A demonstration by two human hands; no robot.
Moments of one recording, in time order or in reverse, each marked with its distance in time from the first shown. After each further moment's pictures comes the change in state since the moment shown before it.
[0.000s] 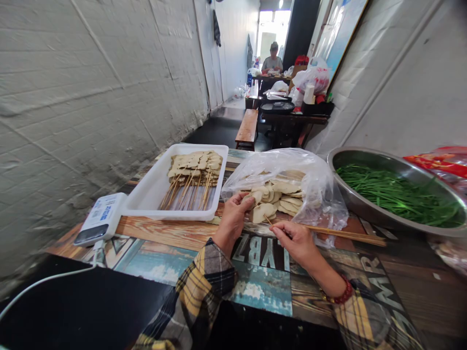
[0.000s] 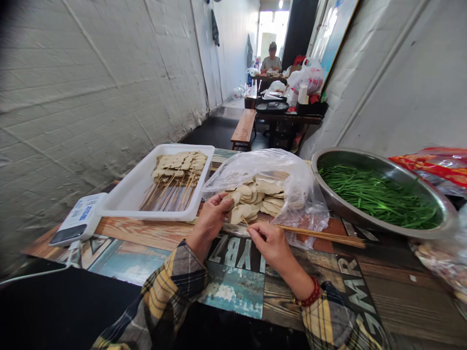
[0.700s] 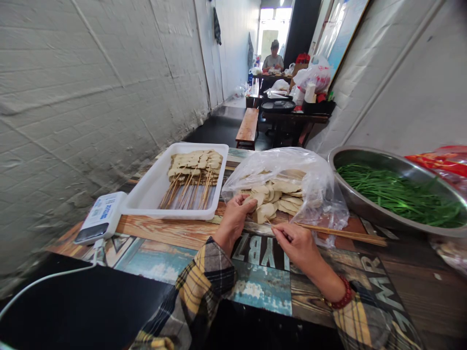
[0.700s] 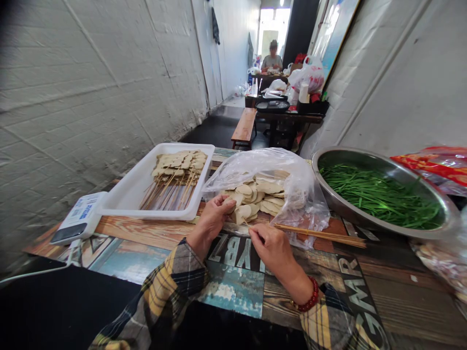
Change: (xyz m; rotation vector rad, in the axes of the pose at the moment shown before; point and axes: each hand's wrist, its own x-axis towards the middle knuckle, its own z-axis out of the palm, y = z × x) left_hand 0.003 -0.008 -0.004 0.066 -0.033 -0.031; right_hand -0.005 -0.009 -0.003 -0.204 0.036 -0.122
